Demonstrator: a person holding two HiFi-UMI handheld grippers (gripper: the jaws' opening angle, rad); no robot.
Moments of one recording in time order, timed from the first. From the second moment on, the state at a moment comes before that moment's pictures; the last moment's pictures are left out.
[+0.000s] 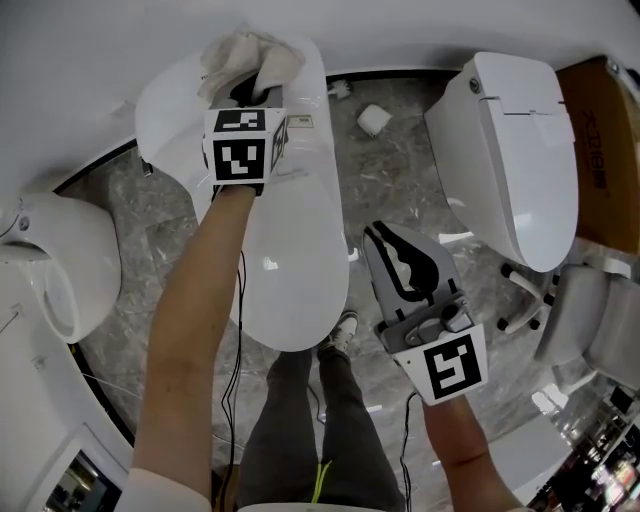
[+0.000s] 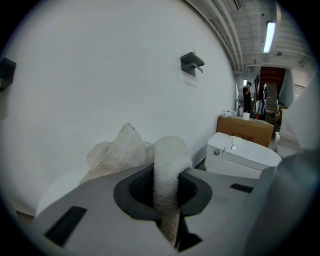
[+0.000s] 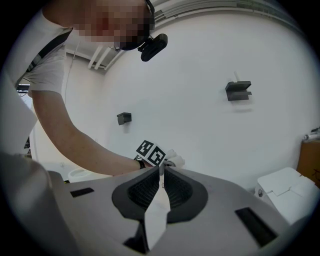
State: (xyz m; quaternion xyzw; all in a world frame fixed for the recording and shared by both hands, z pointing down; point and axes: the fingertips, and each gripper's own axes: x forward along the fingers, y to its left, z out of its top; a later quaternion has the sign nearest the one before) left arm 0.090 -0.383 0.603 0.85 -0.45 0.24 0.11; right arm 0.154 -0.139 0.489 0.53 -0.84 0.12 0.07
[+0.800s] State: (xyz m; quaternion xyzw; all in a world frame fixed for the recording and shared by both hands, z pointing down) left arm 0.209 -0.314 0.610 0.92 -0.26 0.11 0.28; right arm 0.190 -0.099 0.497 0.57 -0.81 0.13 0.07
